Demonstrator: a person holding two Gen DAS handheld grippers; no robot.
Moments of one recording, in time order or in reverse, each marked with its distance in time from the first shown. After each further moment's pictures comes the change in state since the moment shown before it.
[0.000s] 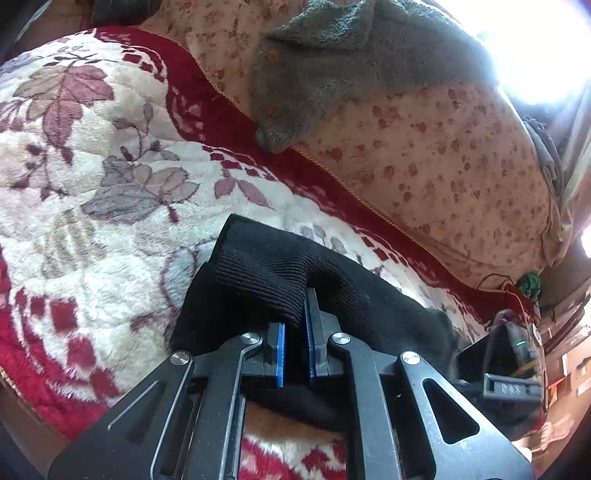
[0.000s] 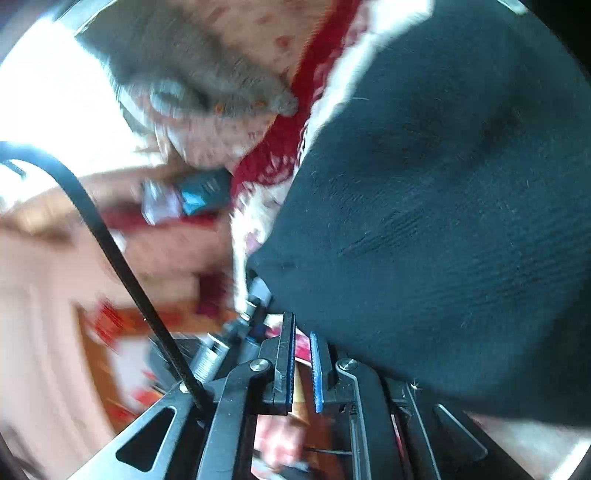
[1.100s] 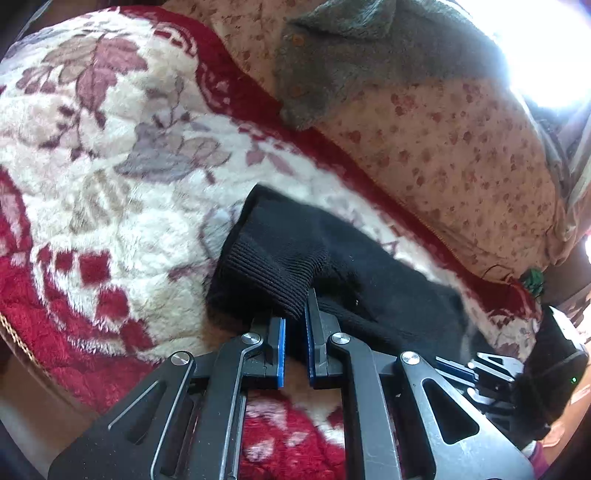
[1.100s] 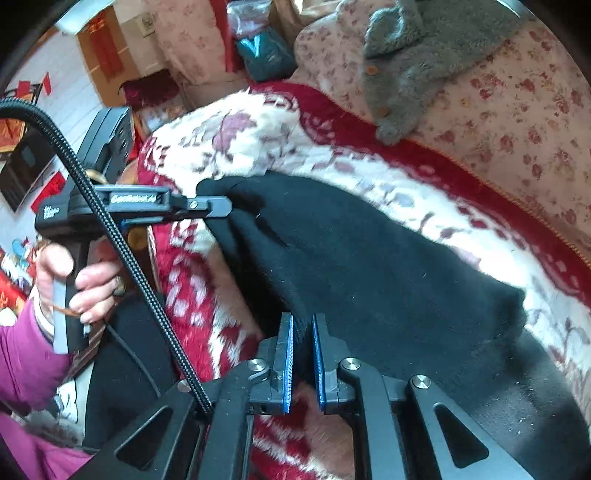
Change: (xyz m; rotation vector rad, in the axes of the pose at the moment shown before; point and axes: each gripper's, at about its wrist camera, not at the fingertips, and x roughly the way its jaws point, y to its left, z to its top) left arm -0.007 0.026 -0.024 -0.041 0.078 0.043; right arm 0.002 0.068 -0.047 -1.071 0.173 -0.602
